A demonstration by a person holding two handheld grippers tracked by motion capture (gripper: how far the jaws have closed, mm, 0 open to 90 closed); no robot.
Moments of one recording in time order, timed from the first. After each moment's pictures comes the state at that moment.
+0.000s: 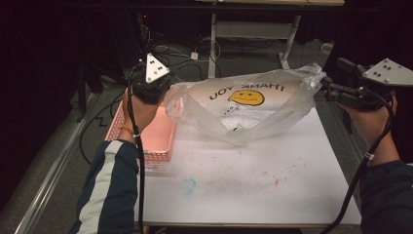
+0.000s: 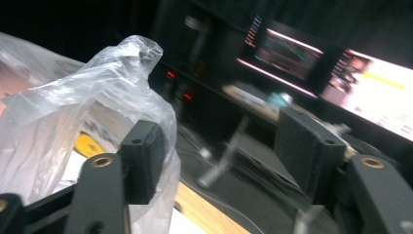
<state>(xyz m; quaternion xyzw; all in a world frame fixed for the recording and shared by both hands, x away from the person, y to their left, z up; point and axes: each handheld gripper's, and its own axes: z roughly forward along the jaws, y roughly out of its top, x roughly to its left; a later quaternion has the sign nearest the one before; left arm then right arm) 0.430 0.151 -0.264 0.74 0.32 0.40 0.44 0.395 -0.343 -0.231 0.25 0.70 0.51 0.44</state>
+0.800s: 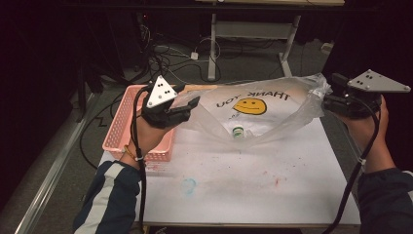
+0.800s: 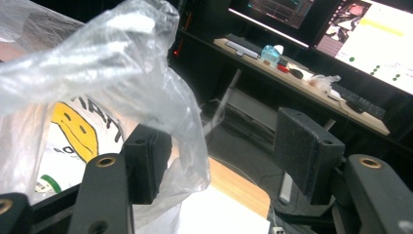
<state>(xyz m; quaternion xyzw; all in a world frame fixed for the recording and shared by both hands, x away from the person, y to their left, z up) 0.388 0.126 -0.287 0.78 0.26 0.31 0.48 0.404 -0.345 -0.266 0.32 0.72 0.43 0.44</state>
